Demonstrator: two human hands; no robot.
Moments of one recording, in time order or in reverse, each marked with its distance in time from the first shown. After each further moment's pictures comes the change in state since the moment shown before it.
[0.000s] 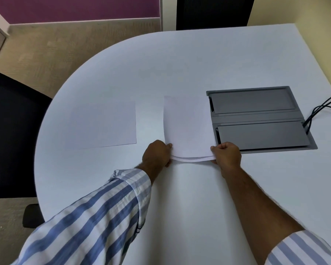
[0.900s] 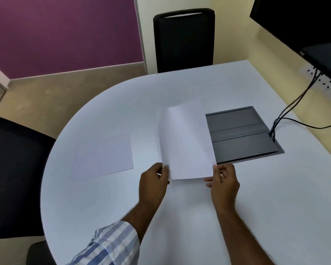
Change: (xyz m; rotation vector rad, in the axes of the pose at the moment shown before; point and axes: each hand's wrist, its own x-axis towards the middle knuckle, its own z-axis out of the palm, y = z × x) left_hand -0.116 0.008 -0.020 -0.303 0.284 0.428; right_hand -0.122 0.001 -0.056 0.308 0.230 -0.426
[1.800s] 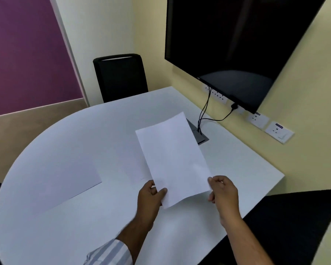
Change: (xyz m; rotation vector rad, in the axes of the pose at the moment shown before) left_hand -0.147 0.024 -0.023 -0.503 -0.519 -0.085; right_hand -0.169 -0.073 -0.175 0.124 0.204 0.288
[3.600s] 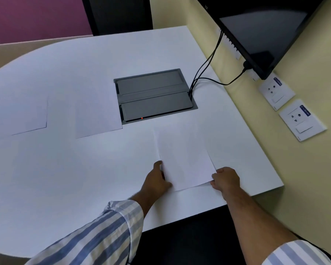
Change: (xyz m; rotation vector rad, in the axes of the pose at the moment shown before) left_hand 0.116 -0.151 0.307 0.597 0.047 -0.340; right_hand 0.355 0.153 -0.176 -0.663 -0.263 0.374
